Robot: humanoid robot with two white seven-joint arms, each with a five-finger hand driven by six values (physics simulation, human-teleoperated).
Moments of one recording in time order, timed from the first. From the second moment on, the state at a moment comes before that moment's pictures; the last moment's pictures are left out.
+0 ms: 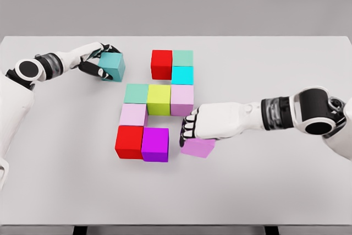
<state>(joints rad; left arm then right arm) -0.87 0.35 -0.47 -0.60 -0.15 -0.26 -0.61 -0.69 -0.73 0.87 -1.76 0.41 -0.61 0.61</state>
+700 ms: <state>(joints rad) -0.90 0.29 -0.47 -0.60 -0.16 -0.25 -0.61 -0.72 -0.71 0.91 -1.76 0.41 -0.61 0.61</state>
